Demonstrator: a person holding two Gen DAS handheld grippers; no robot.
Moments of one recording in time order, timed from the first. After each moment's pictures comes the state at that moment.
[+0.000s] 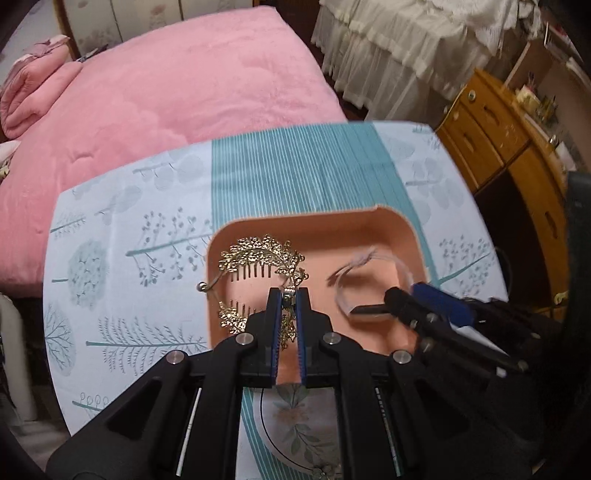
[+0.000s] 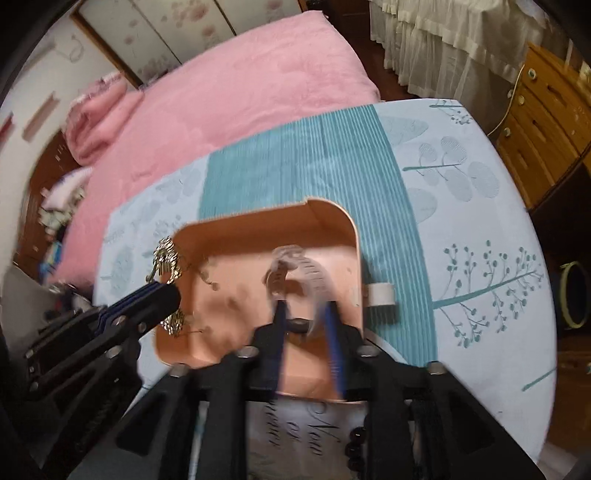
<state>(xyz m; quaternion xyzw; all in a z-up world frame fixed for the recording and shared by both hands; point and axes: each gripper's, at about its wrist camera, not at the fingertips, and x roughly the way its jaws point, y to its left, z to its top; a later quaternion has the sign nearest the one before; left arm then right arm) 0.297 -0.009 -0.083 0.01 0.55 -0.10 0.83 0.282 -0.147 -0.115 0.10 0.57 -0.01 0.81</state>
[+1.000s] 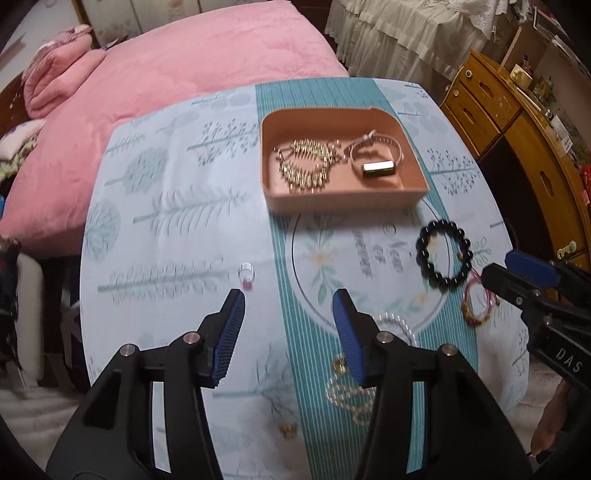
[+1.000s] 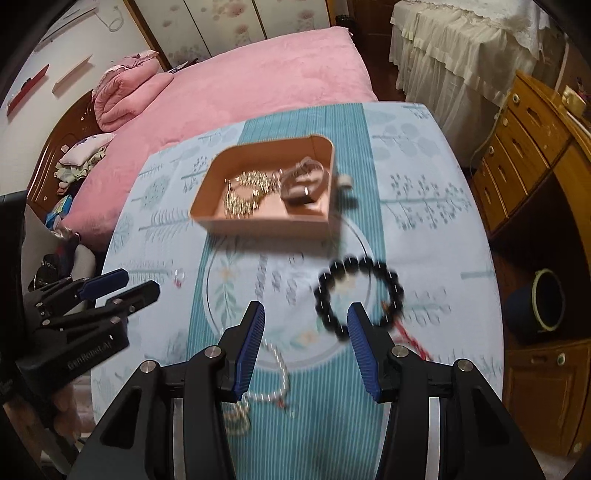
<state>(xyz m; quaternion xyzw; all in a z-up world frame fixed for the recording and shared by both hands) 0.124 0.043 -0.064 0.02 0.56 -0.07 0.83 0.089 -0.144 -0.053 0.05 0.55 0.02 0.83</state>
